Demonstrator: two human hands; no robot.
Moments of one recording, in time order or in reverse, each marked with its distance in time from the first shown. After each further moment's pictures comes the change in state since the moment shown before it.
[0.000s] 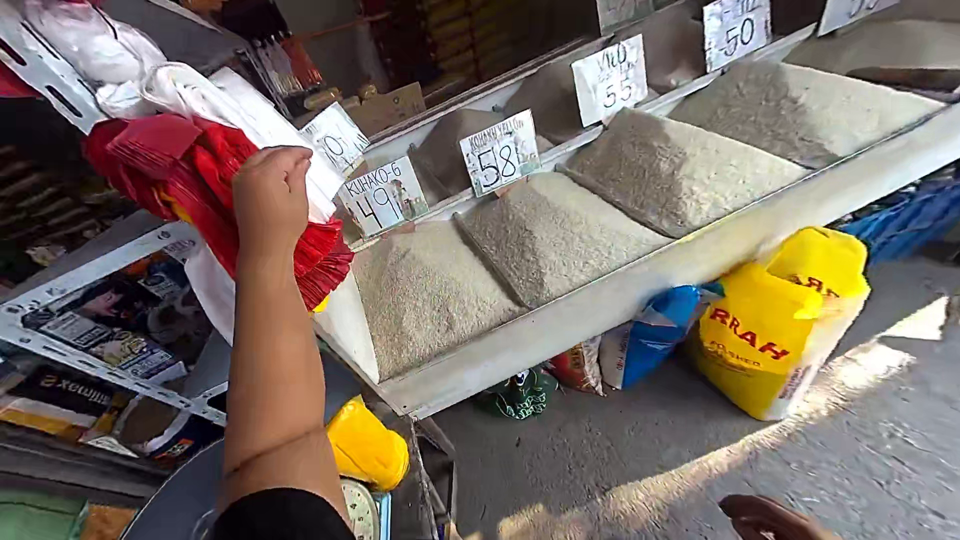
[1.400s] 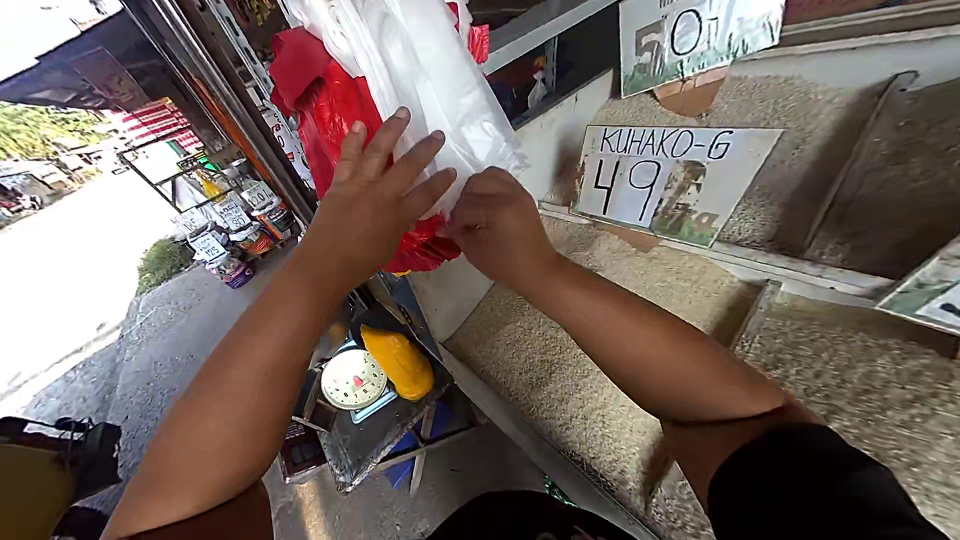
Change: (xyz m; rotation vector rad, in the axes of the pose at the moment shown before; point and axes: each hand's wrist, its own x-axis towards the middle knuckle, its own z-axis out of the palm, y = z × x) left_hand 0.024 0.055 0.047 0.890 -0.591 -0.140; right_hand 0.431 -0.524 0.041 0.559 -0.255 -1.827
